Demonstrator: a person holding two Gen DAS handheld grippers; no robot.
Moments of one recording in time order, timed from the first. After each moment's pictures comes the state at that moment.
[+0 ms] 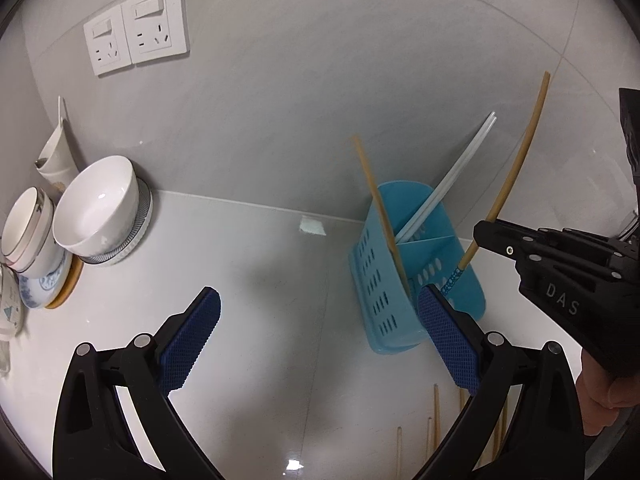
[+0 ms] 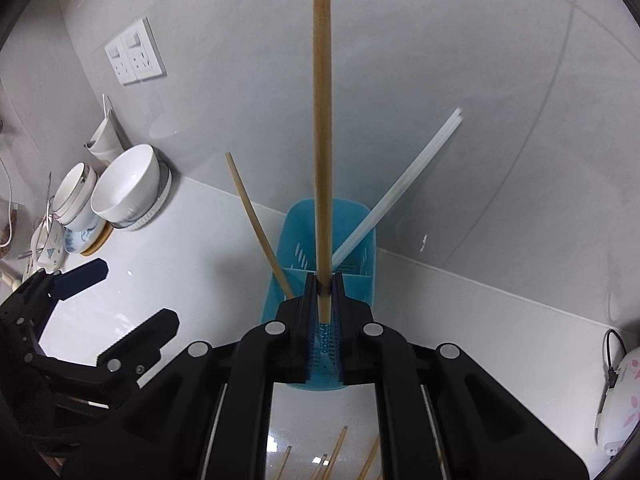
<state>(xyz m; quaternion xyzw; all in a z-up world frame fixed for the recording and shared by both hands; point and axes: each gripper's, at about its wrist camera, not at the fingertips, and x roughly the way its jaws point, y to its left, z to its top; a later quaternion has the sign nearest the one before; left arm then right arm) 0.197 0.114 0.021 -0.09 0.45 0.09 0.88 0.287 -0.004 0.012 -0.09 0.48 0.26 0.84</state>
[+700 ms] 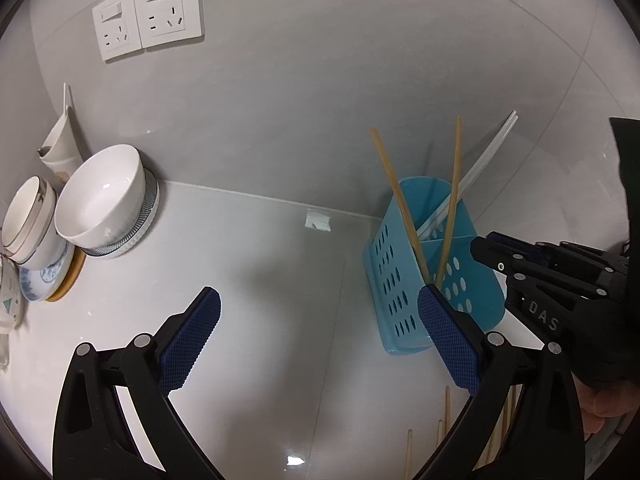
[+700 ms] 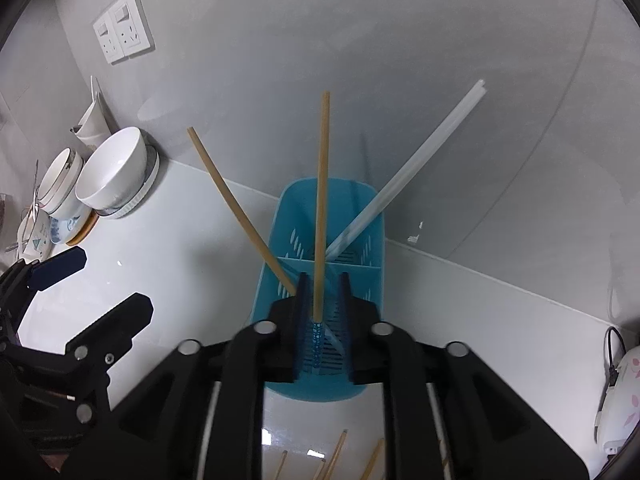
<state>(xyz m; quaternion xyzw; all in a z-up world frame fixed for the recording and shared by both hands) 0.199 0.123 0.013 -0.10 0.46 0.10 0.88 0.287 0.002 -0.008 -0.10 0.49 0.24 0.83</state>
